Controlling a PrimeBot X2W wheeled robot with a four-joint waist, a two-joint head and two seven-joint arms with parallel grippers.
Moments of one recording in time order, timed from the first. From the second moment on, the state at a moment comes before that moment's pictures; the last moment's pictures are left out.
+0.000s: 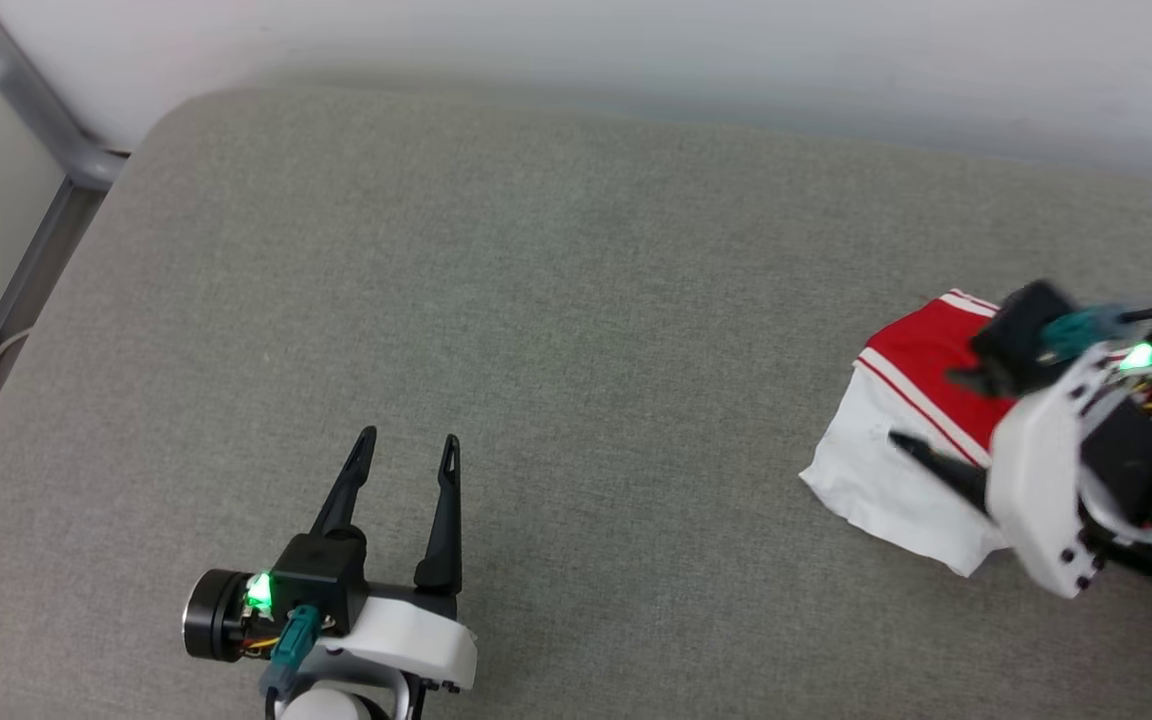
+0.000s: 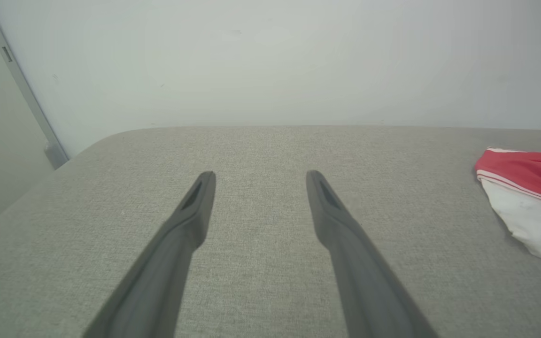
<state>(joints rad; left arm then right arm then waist) -0.07 0.05 -0.17 0.10 -0.08 0.04 -0.26 -0.58 -0.79 0.65 -0.11 0.70 0.13 0.62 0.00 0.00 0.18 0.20</state>
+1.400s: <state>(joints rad) -0.13 0.05 -0.20 0.10 -0.10 0.06 -0.26 -0.93 -0.50 0.82 0.28 0.69 0.13 0.30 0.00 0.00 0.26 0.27</state>
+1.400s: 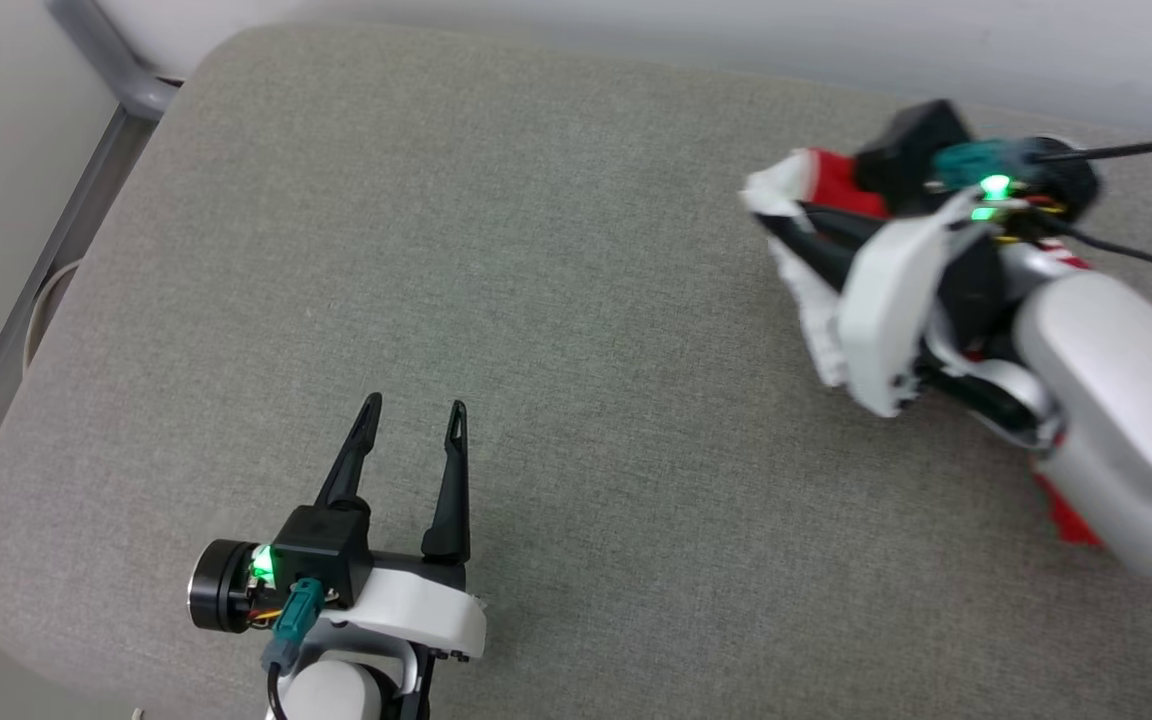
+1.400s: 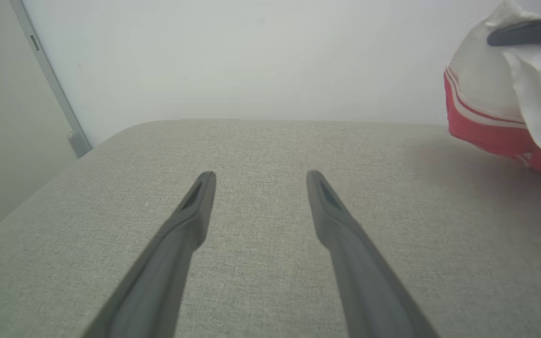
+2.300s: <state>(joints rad) -0.14 0.05 -0.20 0.11 -0.11 0.07 -0.26 -0.92 -0.20 1.22 0.74 0.75 0.13 0.09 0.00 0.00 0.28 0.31</state>
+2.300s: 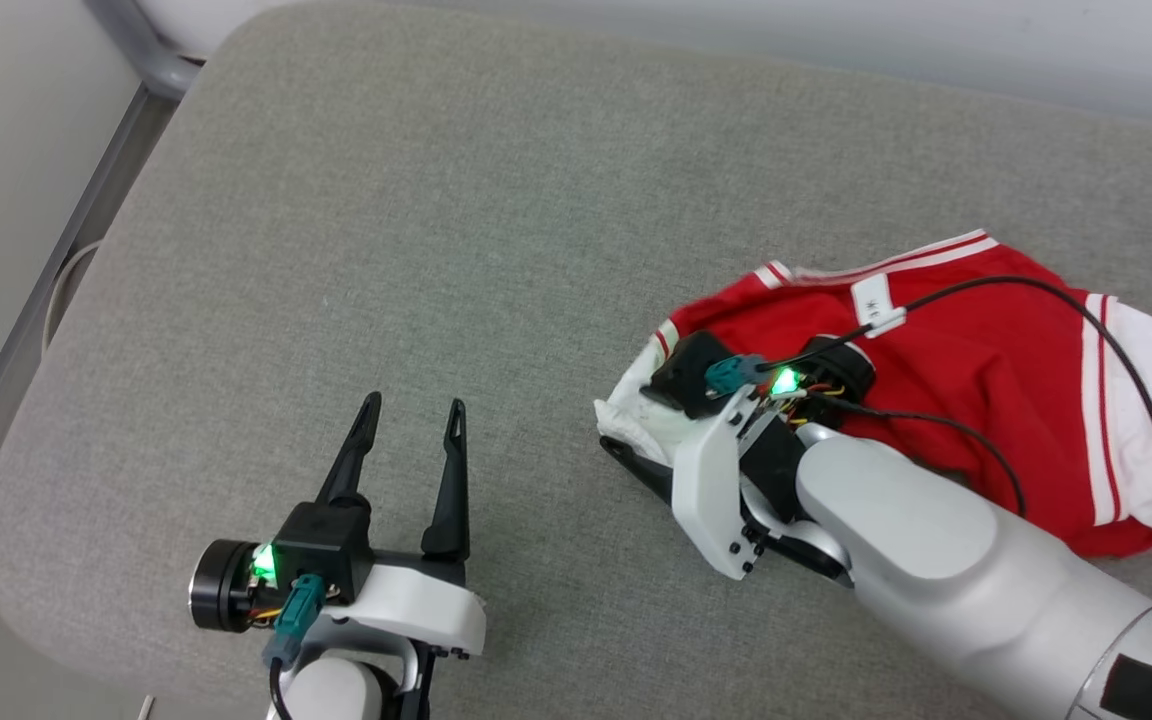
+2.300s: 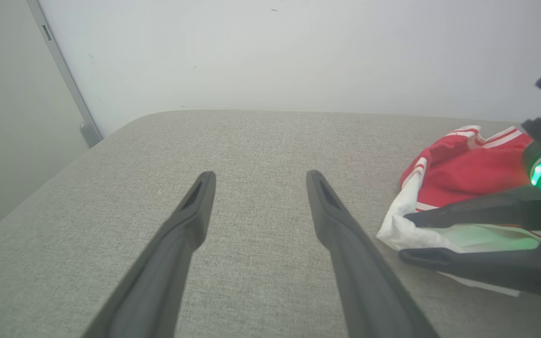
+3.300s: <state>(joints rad) -0.06 0.05 -0.12 0.02 -0.03 0.04 -0.26 -0.53 -0.80 0.30 0.18 0.57 0.13 0.40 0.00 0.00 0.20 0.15</state>
